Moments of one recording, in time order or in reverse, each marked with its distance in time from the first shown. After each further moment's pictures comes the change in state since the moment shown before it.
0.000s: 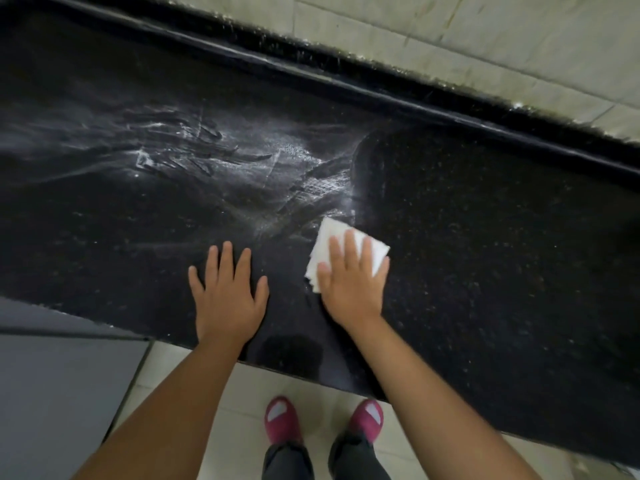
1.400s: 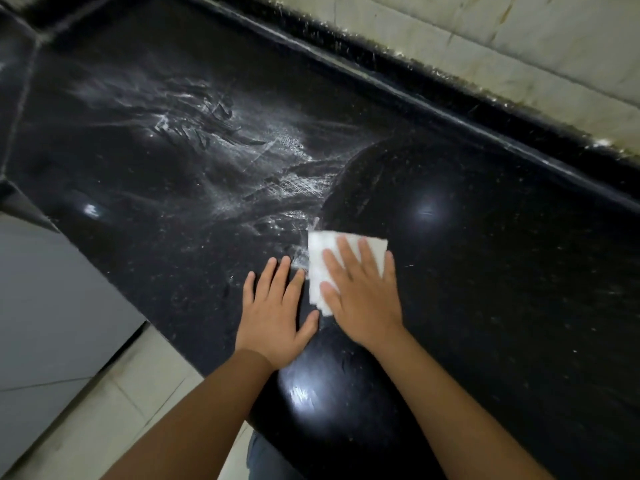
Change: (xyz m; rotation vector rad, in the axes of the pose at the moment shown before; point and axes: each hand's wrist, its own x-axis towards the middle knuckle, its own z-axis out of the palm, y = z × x) left_hand -0.026 0.170 0.064 0.210 0.072 -0.040; right_hand 0.061 0.145 -0.026 -0.107 0.025 -0.663
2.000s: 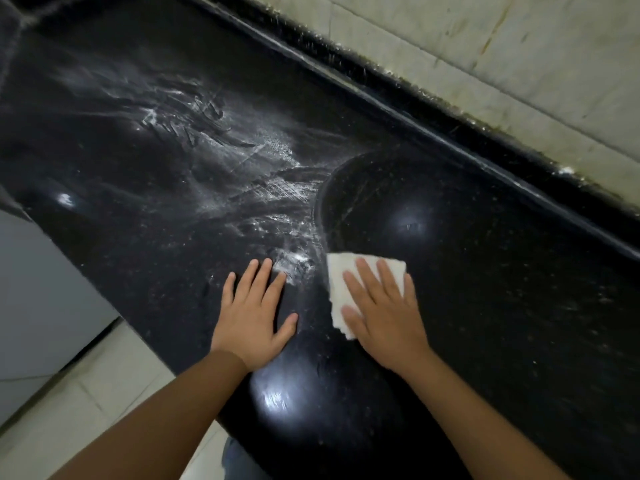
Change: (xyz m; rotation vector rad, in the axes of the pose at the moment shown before) left_hand 0.002 -0.001 0.004 -0.013 0.080 0.014; right_hand -0.033 0.053 -0.001 -0.019 -0.100 -0.041
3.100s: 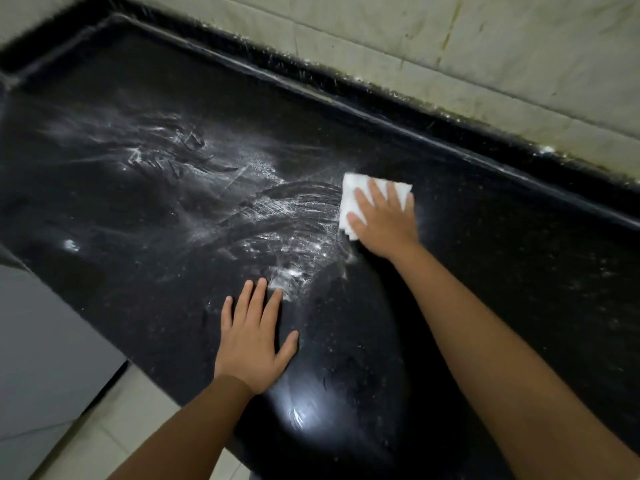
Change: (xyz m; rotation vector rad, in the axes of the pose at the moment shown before) left_hand -0.001 -0.001 -0.002 0.007 -0.096 -0.008; right_hand 0.115 0.043 -0.052 0.114 0.009 0.241
